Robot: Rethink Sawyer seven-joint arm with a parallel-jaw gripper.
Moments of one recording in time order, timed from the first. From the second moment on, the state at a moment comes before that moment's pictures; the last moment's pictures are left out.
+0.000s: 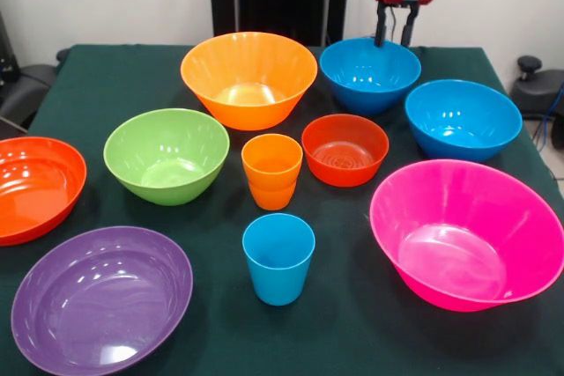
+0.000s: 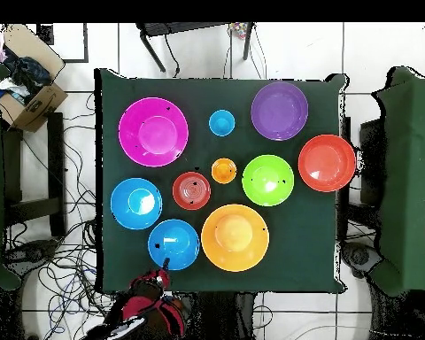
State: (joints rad) arm 0.46 -0.44 -0.32 2.21 -0.19 -0.48 1.82
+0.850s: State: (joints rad) arm 0.50 -0.33 -0.36 2.18 -0.15 -0.53 1.82
